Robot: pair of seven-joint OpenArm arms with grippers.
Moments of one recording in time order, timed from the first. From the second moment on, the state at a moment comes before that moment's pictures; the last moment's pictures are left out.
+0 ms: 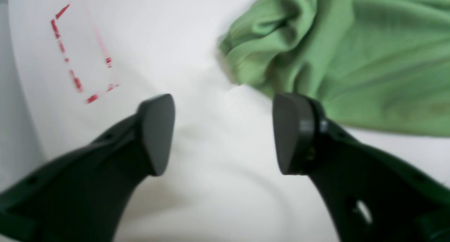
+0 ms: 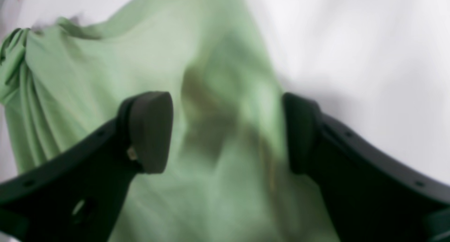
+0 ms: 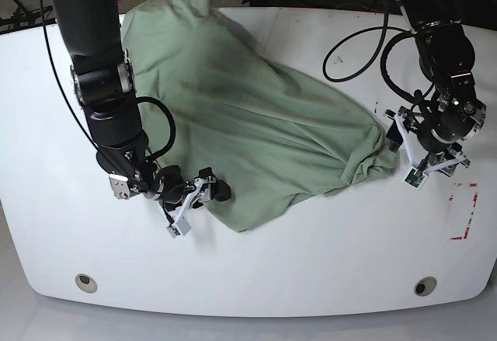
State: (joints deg) left arm -5.3 -13.9 -17.0 105.5 -7.9 -41.6 67.5; right arm 42.5 11.3 -21.8 21.4 37.1 40.5 -27.3
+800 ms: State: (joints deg) left arm -14.5 -9.7 -10.6 79.5 -7.3 -29.8 57.5; right arm 41.2 10.2 -21.5 21.8 37.9 41.0 -26.4
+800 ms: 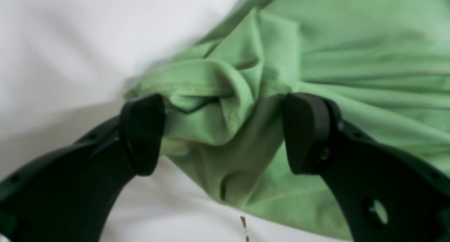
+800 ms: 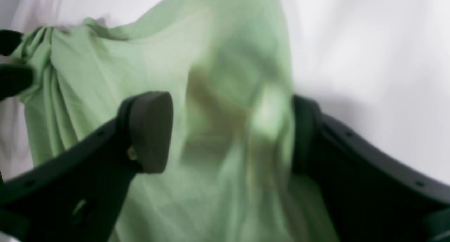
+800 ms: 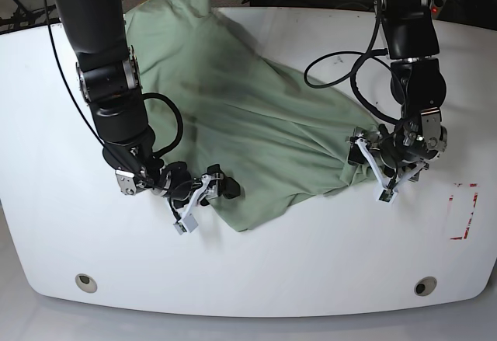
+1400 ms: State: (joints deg) left arm -16.6 -10.0 -10.6 73.2 -7.6 -29.9 55.8; right arm 40.6 10.2 -21.5 21.8 38.1 41.1 -25.7
